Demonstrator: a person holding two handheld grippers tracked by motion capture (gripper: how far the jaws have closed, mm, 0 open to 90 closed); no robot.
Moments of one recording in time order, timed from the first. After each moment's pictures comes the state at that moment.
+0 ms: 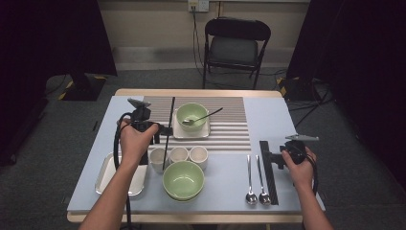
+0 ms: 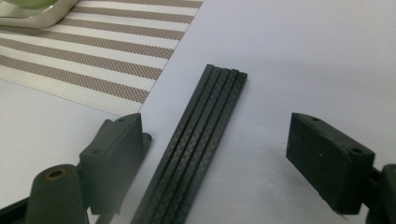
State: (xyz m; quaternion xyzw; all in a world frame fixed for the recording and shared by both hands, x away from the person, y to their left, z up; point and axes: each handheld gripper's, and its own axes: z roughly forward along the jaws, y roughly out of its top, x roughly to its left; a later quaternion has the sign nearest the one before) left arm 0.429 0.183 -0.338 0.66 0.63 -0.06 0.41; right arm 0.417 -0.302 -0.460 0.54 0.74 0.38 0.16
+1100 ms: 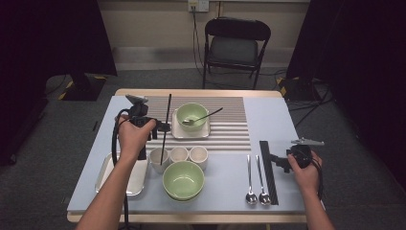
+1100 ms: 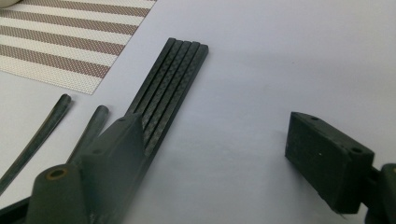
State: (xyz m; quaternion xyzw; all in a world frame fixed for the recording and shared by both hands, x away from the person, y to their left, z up) left arm 0.444 0.191 -0.338 0.66 0.64 -0.05 0.40; right arm 0.410 -0.322 -0.472 0.55 0.73 0.36 0.18
